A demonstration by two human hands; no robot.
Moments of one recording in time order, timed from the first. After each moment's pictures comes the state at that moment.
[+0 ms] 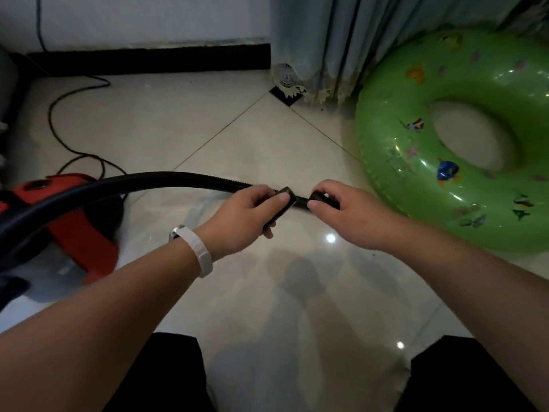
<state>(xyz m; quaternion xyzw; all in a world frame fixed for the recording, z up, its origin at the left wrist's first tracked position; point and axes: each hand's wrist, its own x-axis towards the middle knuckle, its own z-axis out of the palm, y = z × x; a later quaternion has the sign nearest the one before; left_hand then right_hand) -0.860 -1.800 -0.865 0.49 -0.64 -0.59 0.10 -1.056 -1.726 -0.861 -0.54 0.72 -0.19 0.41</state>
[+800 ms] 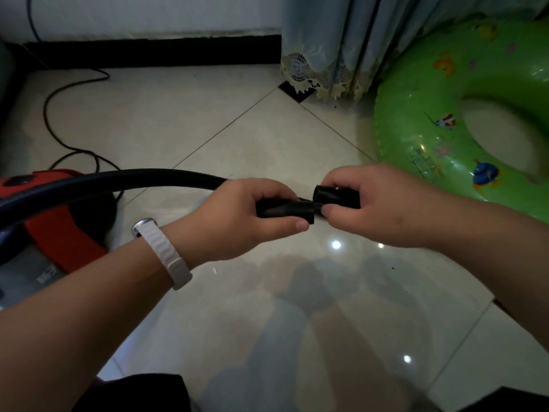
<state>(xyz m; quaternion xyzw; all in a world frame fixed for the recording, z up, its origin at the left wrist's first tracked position) -0.847 -1.813 -0.857 0.38 -0.76 -0.52 0.09 -1.057 -1.746 -0.840 -0.63 0.68 -0.11 0.35</state>
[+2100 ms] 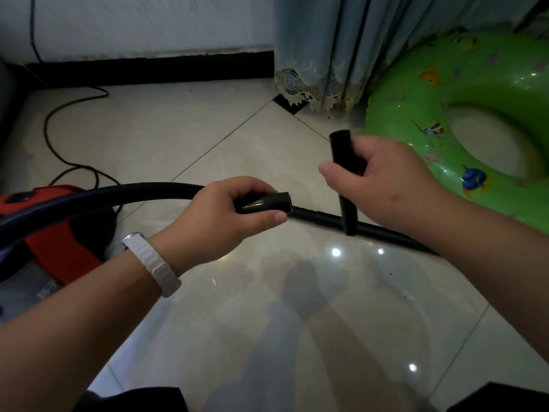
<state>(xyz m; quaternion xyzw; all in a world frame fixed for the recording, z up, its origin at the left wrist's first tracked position) -0.840 -1.821 -0.851 0.45 -0.72 -0.50 0.14 -1.057 -1.755 -0.831 -0.55 0.75 -0.29 0.25</state>
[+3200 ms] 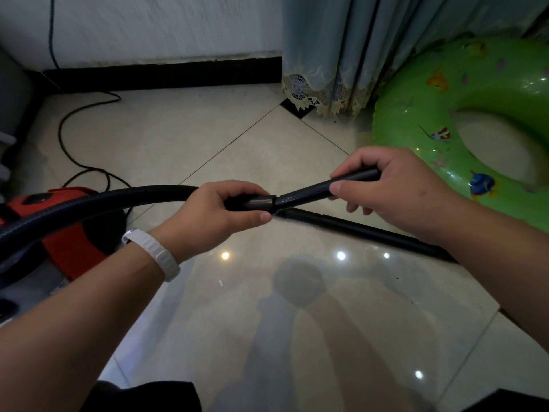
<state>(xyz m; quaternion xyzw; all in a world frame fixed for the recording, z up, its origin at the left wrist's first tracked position) -0.821 -1.841 -0.860 0.47 -0.70 -0.52 0.13 -1.064 -1.754 -0.836 -0.48 0.67 -0.38 0.42</state>
